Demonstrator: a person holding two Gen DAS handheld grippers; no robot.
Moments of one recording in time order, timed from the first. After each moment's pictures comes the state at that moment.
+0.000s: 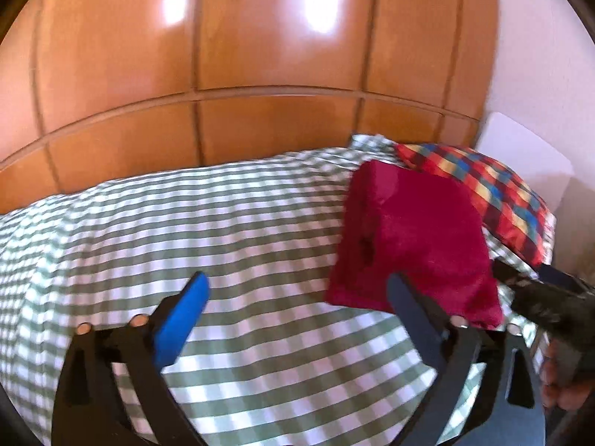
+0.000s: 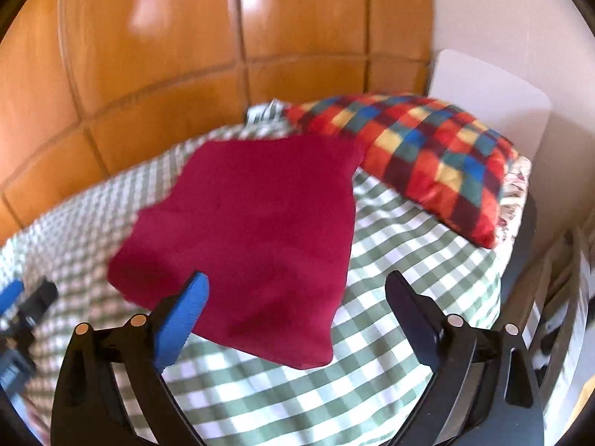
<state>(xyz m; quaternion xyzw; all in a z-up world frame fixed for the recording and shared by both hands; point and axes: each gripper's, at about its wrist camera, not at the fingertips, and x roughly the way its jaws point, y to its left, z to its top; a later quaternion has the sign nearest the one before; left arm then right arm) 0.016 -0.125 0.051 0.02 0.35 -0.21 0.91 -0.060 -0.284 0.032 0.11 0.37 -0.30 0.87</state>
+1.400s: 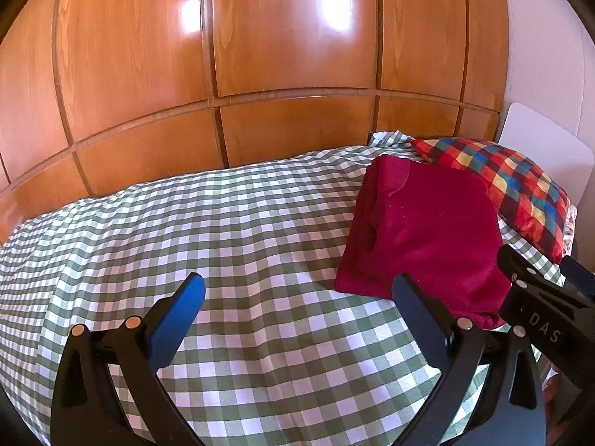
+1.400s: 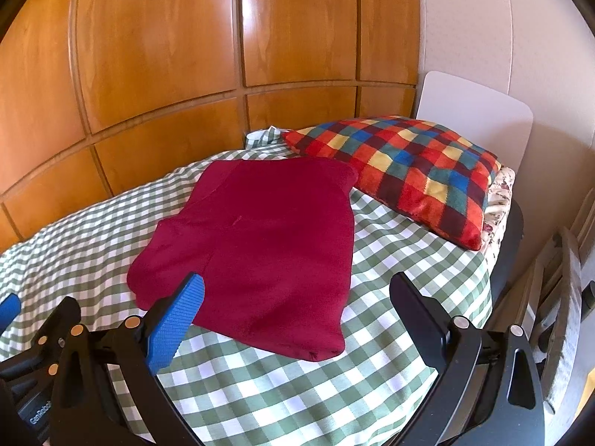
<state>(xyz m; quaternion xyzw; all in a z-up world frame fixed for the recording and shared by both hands) -0.009 -0.138 0.058 0.06 0.34 -0.17 0.92 -0.068 -0.260 0.036 0.09 0.33 -0.32 0.89</state>
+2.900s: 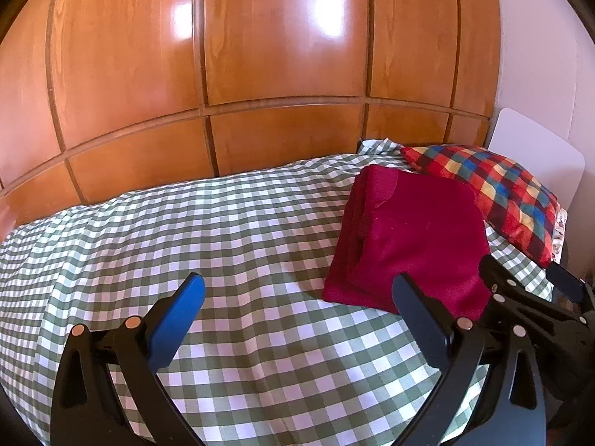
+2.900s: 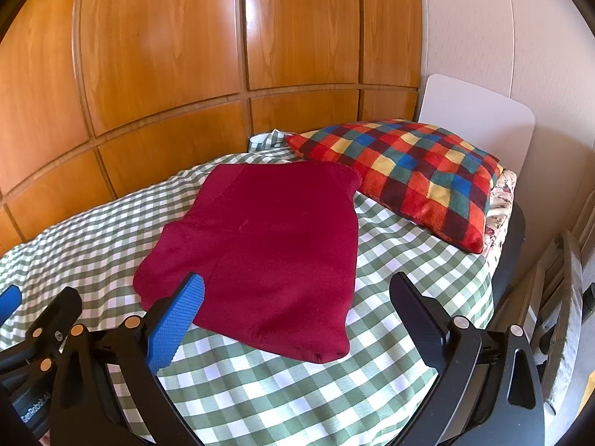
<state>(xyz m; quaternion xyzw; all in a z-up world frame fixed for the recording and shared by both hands) -0.011 -0.141 0.068 0.05 0.33 -0.19 0.92 -0.065 -0.257 0.040 0.09 0.33 -0.31 0.89</state>
